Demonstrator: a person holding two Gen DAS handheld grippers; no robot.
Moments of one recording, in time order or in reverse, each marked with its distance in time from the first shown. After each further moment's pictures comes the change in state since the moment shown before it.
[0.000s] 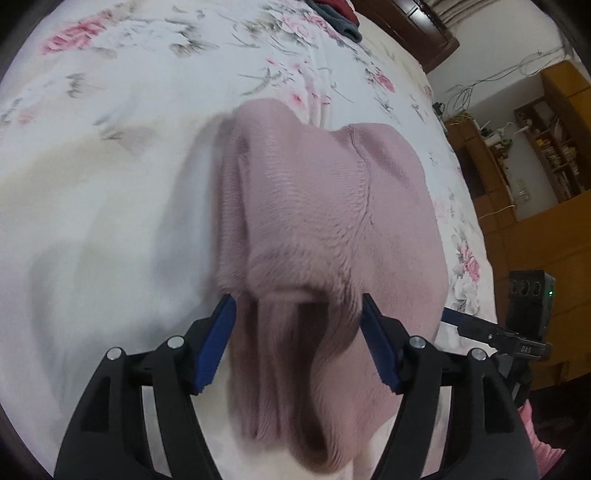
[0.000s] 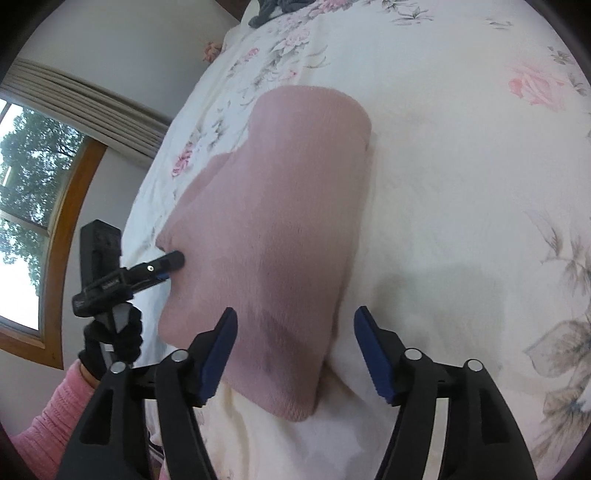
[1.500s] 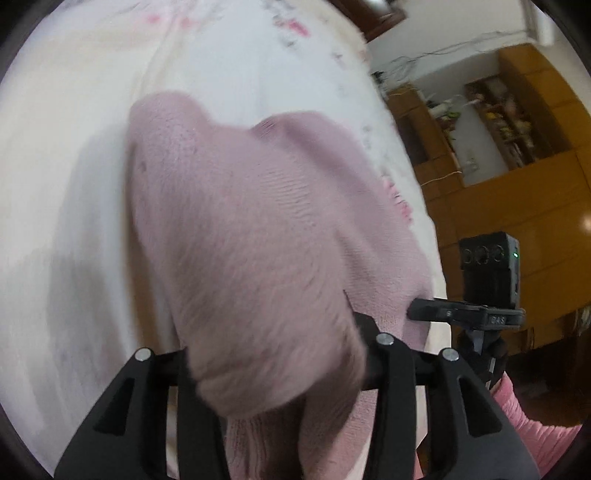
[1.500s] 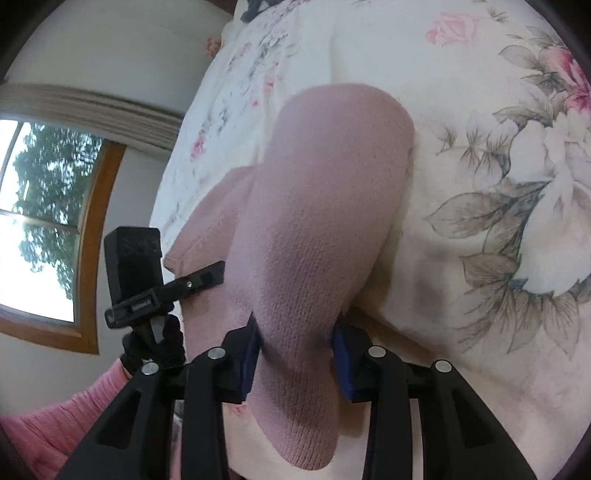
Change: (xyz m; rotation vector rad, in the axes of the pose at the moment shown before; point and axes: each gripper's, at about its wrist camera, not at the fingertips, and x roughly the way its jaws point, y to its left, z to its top) left arm 0.065 -0.114 -0.090 0.027 0.084 -0.194; right arm -0.069 -0.053 -0.061 0.052 0.090 0.114
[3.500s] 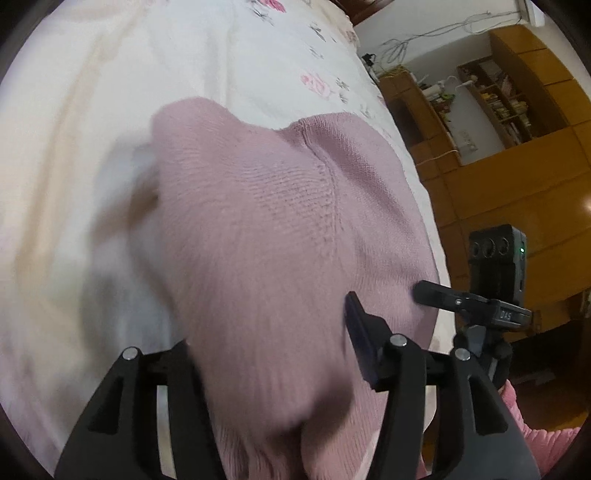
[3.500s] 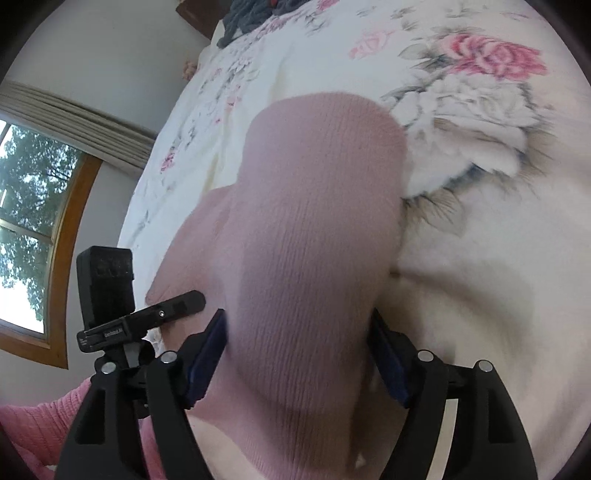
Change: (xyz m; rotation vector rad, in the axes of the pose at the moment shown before) left arm 0.022 -0.061 -0.082 0.081 0.005 0.055; right arm -0.074 -0.043 -0.095 0.046 -0.134 -0.132
